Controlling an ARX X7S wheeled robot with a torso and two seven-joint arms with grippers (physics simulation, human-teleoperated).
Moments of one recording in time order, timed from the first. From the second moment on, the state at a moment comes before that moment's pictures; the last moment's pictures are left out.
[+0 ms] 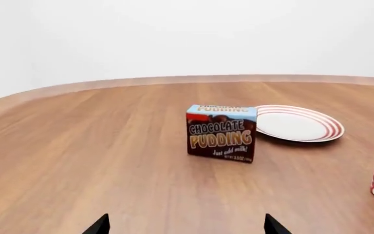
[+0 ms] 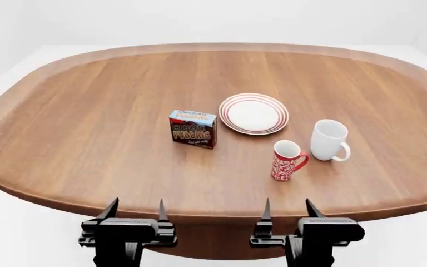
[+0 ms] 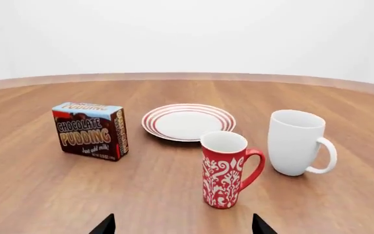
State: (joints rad) left arm -0.01 -0.10 0.12 0.01 -0.09 -0.02 -0.10; right arm 0.01 0.10 -0.11 -0.03 0.10 0.05 0.12
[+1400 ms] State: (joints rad) left arm -0.44 -0.20 0.09 0.47 -0.26 -0.80 -0.13; right arm 0.39 0.27 -0.02 -0.60 0.36 0.87 0.14
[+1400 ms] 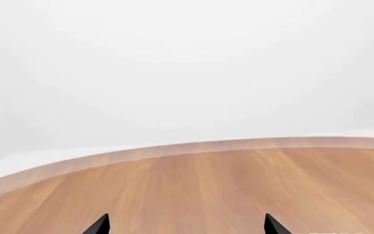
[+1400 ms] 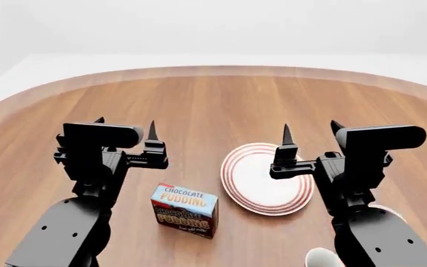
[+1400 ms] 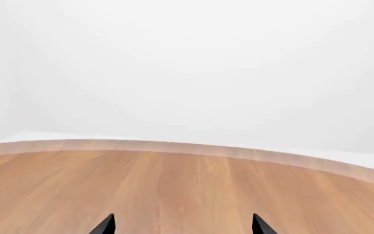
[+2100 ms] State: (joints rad) left arm -0.43 -0.21 0.10 0.46 -0.27 -0.78 -0.15; right arm 0.39 0.28 -0.03 -0.58 0.38 0.86 0.14
